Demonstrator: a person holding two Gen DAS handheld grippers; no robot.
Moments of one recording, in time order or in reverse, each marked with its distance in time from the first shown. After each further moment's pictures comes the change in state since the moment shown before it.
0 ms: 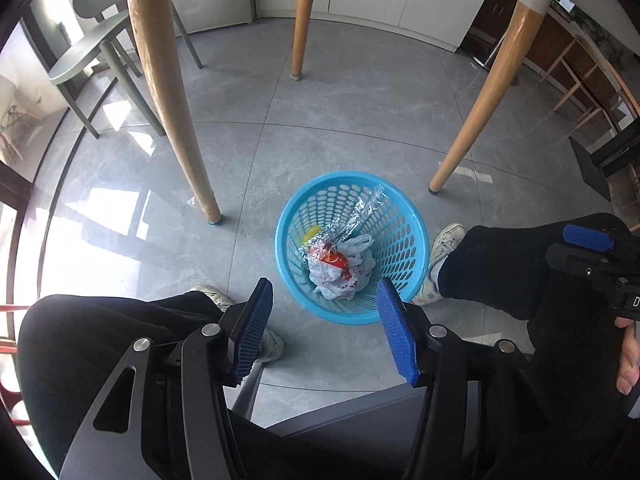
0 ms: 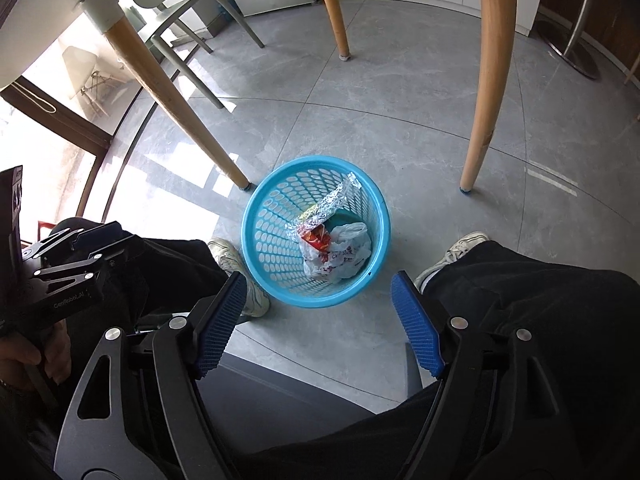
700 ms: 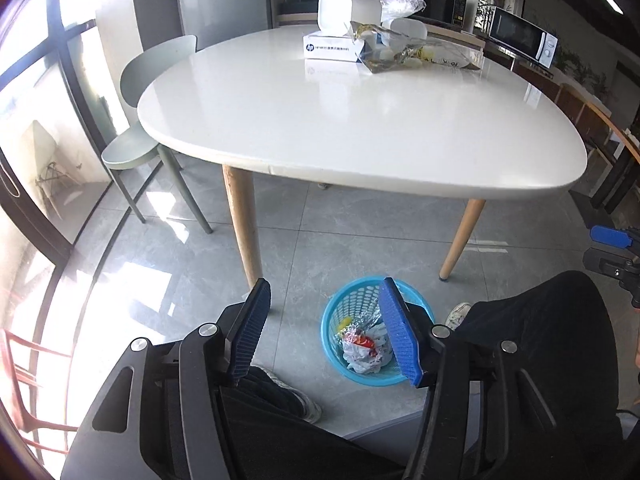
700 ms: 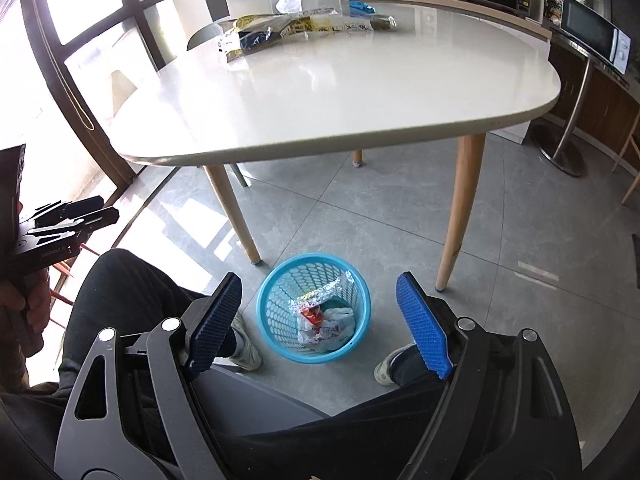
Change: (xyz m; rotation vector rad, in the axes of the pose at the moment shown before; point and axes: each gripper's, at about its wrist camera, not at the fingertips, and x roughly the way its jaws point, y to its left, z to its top) left arm -0.153 0.022 0.018 0.021 -0.362 0.088; right arm -0.158 0.036 0.016 -0.176 -0.336 -0.019
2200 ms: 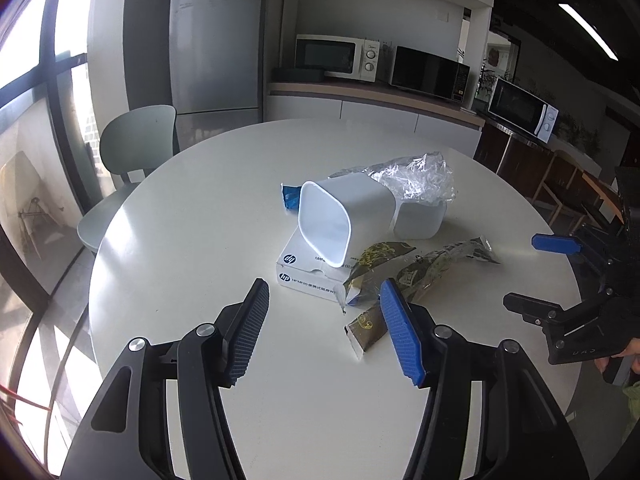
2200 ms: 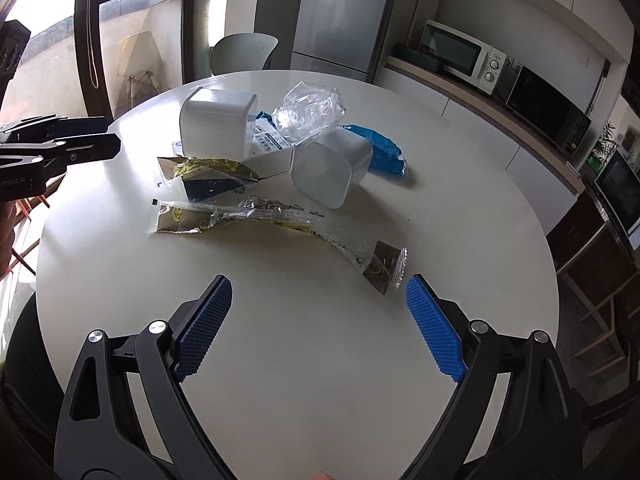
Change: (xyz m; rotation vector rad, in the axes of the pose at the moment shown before) left arm 0.027 -0.009 0.200 -0.042 -0.189 -0.066; right arm 0.068 -0.006 0.230 -0.396 -0.047 -0.114
